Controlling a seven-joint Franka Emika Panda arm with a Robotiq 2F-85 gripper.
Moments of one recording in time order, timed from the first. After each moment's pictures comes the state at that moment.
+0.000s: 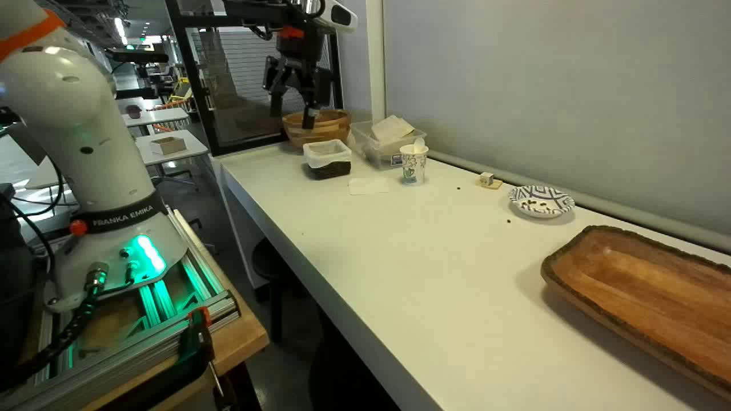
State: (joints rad) arm -0.13 -0.48 -0.36 -2.54 -0.20 1.81 -0.55
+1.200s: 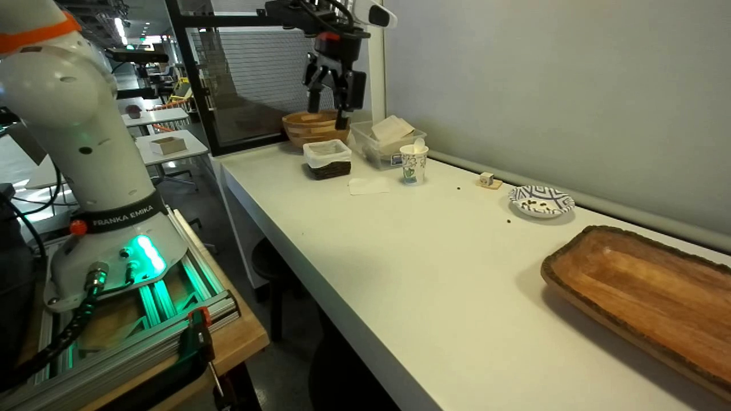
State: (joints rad) arm -0.15 -0.27 -0.42 -2.36 -0.03 1.86 -0.55
